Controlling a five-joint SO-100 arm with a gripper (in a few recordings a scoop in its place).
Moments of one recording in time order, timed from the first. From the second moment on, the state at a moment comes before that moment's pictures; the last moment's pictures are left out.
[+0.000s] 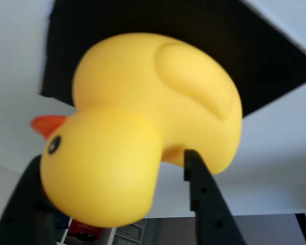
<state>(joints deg) -28.8 113.6 128.0 62.1 -24.2</state>
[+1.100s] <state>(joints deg) -28.5 128.8 119.6 77.1 -24.3</state>
